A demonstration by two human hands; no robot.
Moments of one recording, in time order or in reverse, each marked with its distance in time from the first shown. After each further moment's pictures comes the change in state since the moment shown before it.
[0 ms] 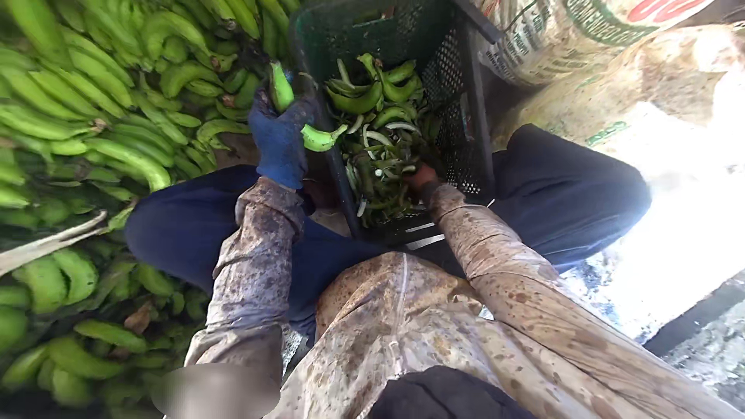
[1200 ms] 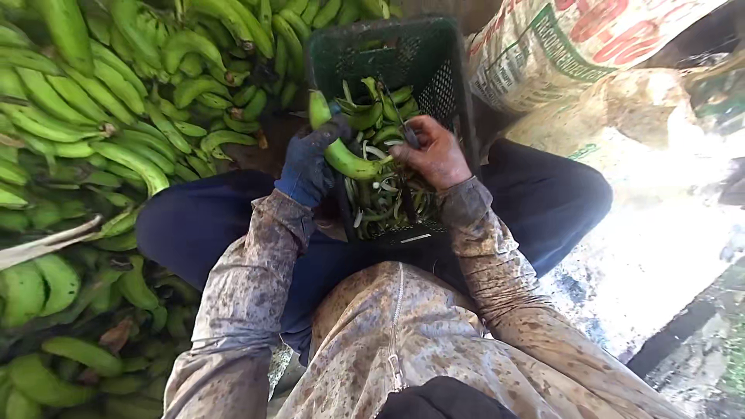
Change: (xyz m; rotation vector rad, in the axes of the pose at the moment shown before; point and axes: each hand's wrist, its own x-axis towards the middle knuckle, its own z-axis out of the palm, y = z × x) left_hand -0.030 0.006 0.009 -0.533 -0.363 -0.304; right_hand -0.133 -0.079 -0.106 0.457 0.135 -0.807
